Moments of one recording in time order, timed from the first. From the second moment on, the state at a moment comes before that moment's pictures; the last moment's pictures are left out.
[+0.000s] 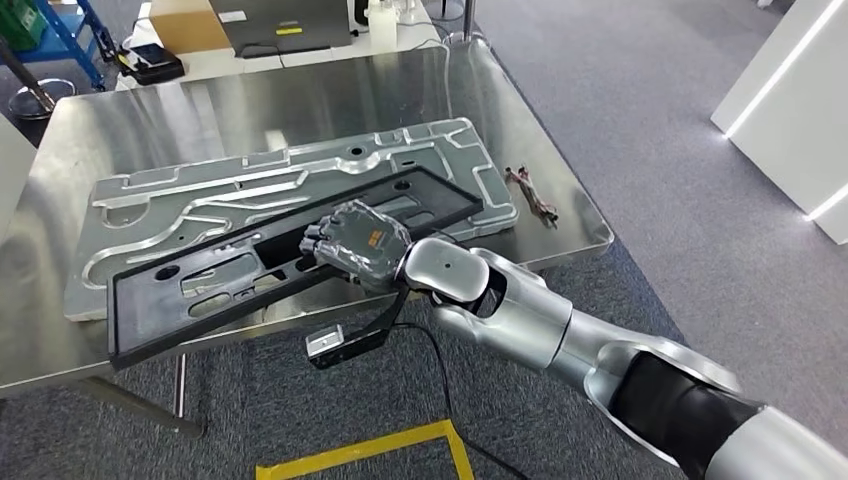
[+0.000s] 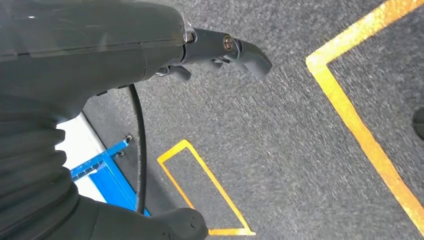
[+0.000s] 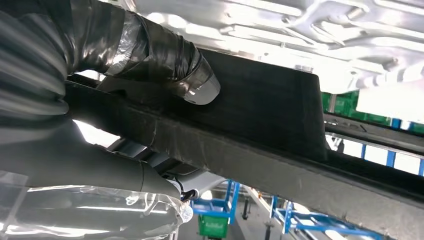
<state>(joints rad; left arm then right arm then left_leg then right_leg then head) 0.08 0.29 0.94 0.02 -1.50 -0.56 -0.38 -0.79 -0.18 0.92 -1.46 0.99 -0.10 -0.01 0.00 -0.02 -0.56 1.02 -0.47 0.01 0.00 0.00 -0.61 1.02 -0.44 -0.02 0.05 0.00</state>
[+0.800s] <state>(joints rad) 0.05 0.28 0.94 0.02 -1.51 -0.55 -0.37 -0.78 -0.15 0.93 -1.43 1.00 -0.10 0.00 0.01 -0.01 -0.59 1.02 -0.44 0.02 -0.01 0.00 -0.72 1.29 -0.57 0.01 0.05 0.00</state>
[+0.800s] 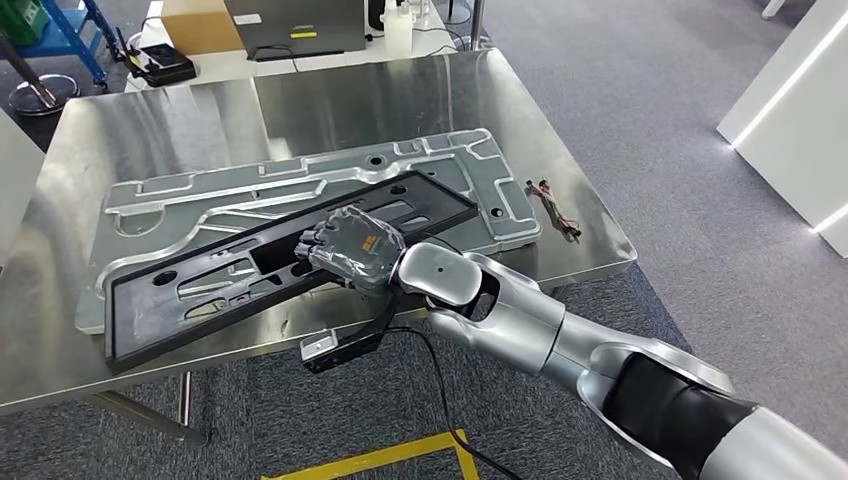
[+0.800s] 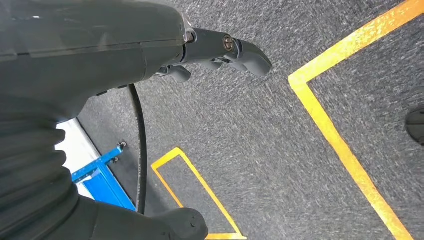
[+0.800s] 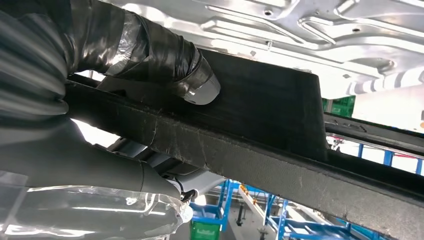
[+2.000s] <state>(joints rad) 0.04 0.28 0.94 0.02 -1.51 -0.55 -0.36 -0.78 -0.15 0.89 -1.35 0.99 -0.09 0.01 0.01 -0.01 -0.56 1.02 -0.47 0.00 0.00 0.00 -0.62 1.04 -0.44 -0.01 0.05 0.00</state>
